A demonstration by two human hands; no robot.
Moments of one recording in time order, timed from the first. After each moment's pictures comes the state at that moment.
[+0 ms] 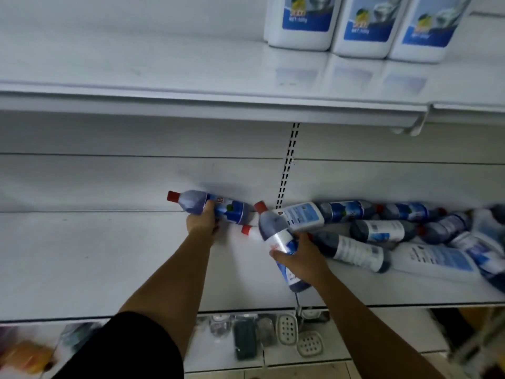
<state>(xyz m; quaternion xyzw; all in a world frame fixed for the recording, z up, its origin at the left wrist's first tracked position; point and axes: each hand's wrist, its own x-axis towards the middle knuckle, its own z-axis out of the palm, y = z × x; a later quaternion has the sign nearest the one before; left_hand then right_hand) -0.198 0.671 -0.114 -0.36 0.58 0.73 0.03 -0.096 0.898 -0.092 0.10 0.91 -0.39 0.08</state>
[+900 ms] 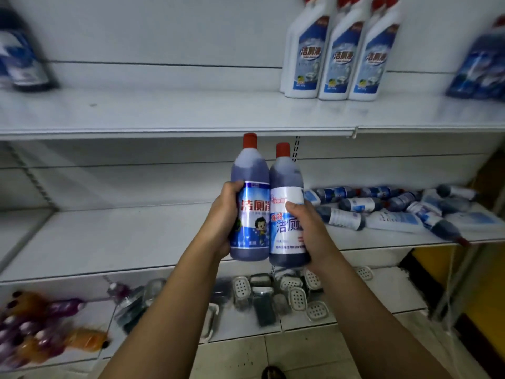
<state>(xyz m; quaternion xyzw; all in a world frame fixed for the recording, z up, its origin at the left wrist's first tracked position) 0.106 0.607 0.123 -0.02 0.61 0.78 0.12 0.122 0.768 0.088 0.04 0.60 -0.80 0.01</state>
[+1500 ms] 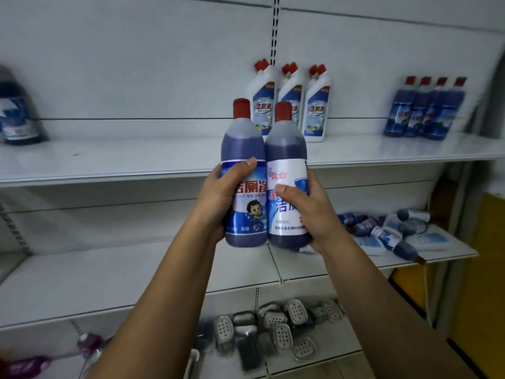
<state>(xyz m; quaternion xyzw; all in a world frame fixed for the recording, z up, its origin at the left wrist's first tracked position) 0.153 0.669 0.234 0.14 0.58 0.80 0.02 0.166 0.828 0.208 -0.11 0.63 -0.76 -0.12</state>
